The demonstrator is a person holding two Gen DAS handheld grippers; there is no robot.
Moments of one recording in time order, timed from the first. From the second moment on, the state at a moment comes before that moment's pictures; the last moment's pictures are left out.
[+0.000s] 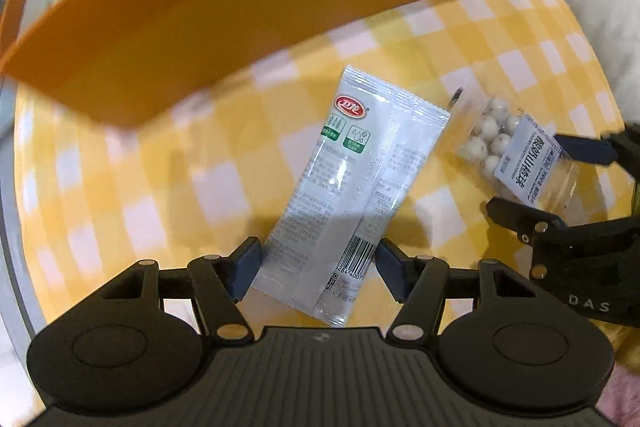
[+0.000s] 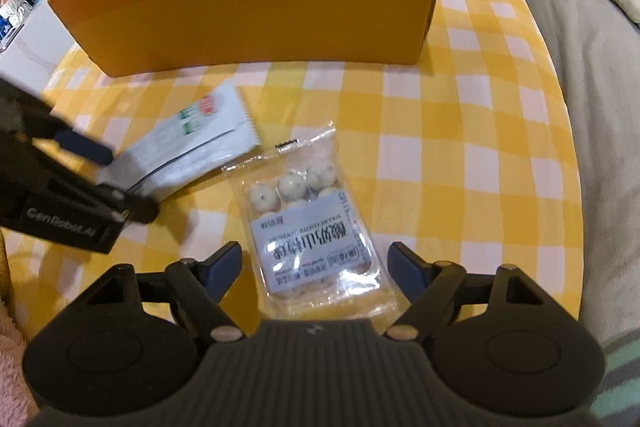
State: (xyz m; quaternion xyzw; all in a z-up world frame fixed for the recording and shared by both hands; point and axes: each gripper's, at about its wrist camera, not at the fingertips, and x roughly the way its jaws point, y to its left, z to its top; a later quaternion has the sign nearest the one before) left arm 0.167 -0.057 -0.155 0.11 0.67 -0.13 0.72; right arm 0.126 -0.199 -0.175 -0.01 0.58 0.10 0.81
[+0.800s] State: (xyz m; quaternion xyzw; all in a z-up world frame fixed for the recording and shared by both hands) left arm 0.131 -0.040 -0.155 0.15 0.62 -0.19 0.75; right arm 0.114 -0.197 -0.161 0.01 0.55 0.11 0.83
